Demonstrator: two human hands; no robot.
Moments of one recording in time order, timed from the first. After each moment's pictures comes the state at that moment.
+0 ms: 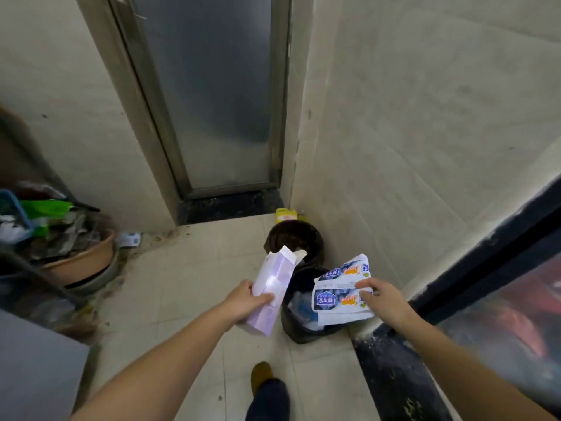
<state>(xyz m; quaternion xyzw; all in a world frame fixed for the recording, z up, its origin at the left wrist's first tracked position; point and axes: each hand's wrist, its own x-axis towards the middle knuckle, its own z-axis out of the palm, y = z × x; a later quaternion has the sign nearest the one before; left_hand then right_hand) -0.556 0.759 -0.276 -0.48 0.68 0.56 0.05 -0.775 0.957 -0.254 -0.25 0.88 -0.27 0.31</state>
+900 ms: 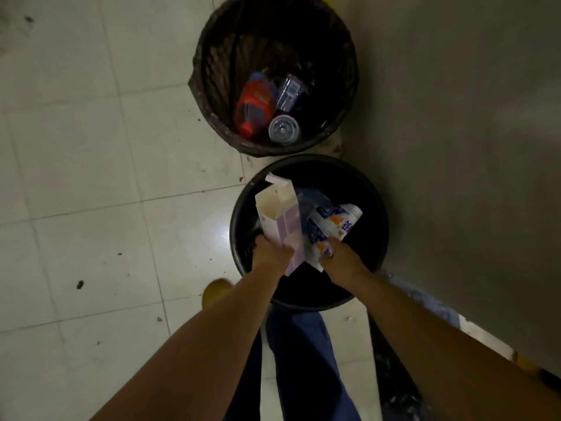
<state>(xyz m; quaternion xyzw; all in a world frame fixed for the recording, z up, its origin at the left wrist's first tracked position) -0.836 0.728 -0.784 -0.67 0.42 0.56 0.22 -0.946 0.821 -0.765 -0.12 0.81 -0.04 0.57</state>
